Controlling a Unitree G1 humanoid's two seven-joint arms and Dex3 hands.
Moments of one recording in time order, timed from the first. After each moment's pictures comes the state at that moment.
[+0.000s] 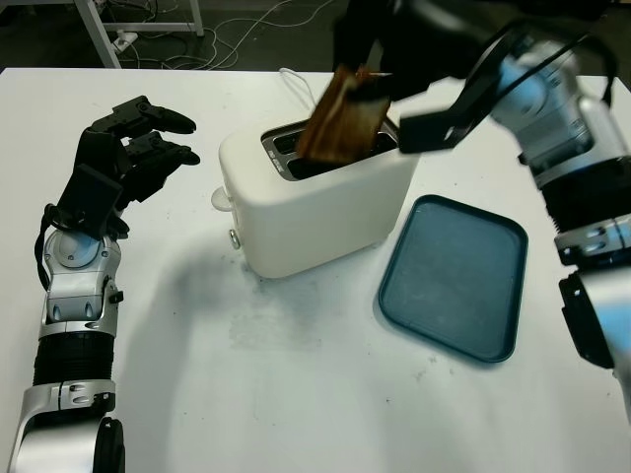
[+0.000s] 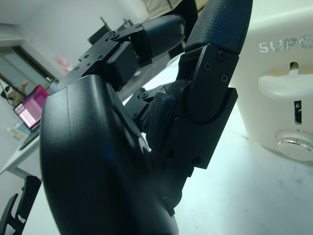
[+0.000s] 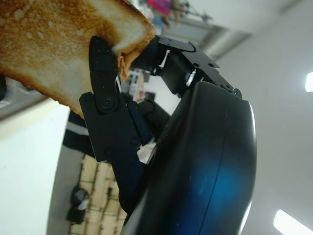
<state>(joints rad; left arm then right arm) -0.46 0.35 0.22 0.29 -0.12 -0.25 -0.22 -1.22 -0.54 0.20 0.65 -0.47 -0.42 0.33</state>
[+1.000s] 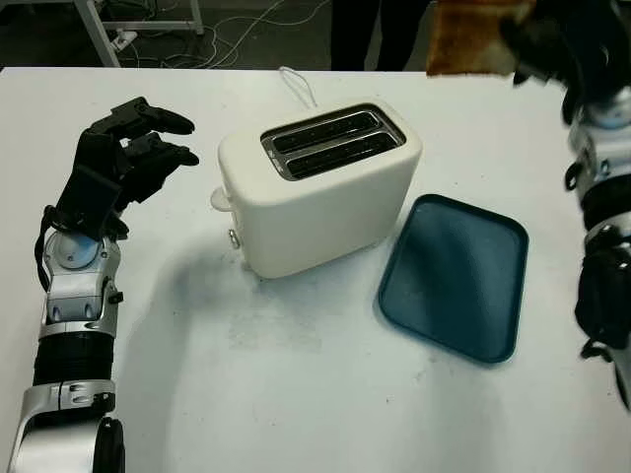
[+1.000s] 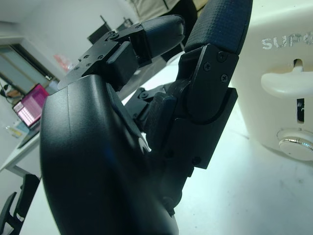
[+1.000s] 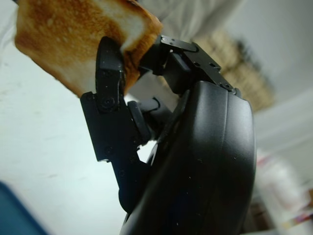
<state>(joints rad) -0.46 0.35 0.22 0.30 -0.13 -0.25 -0.22 -1.14 -0.52 -0.18 1.22 -0.08 -0.19 0.06</state>
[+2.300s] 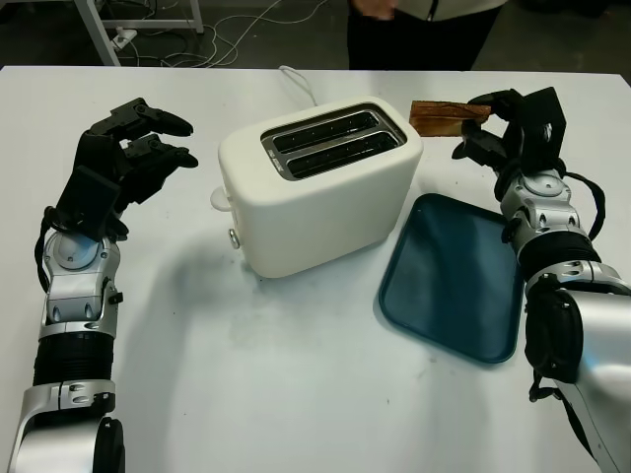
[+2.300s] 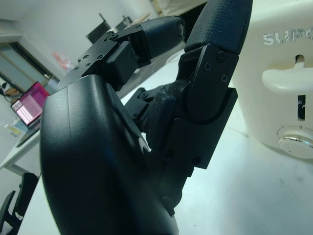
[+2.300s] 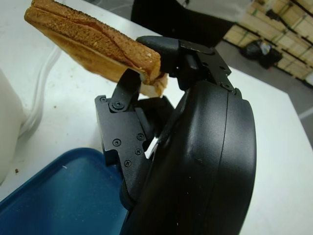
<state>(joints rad) -0.46 0.35 0.22 0.31 -0.13 -0.25 -0.22 -1.01 -0.38 -0.23 1.20 0.05 -0.10 0.07</state>
